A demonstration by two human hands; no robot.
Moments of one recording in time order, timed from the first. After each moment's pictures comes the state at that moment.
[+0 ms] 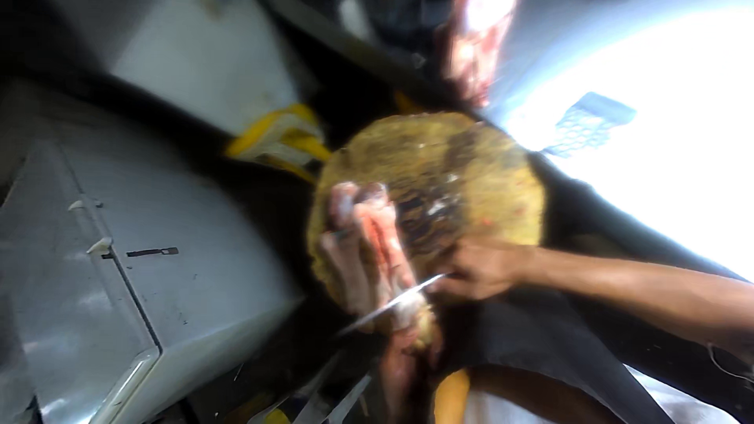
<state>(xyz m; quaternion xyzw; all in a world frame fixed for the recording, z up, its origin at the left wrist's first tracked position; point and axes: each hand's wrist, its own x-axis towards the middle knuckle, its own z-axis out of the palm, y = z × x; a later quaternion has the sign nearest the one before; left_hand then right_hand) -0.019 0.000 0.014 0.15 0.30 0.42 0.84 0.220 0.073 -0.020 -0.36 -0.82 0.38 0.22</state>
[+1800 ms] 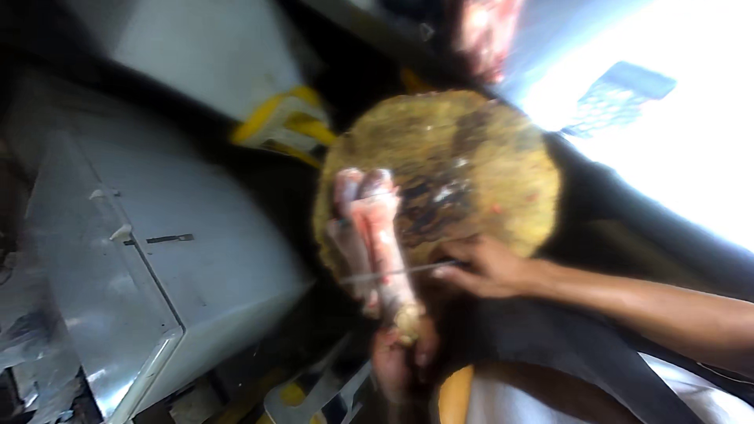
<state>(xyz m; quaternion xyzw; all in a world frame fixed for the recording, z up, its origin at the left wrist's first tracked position) -0.032 0.001 0.010 0.10 0.21 0.42 0.88 0.200 0.047 -0.039 -0.43 -0.71 0.40 0.39</state>
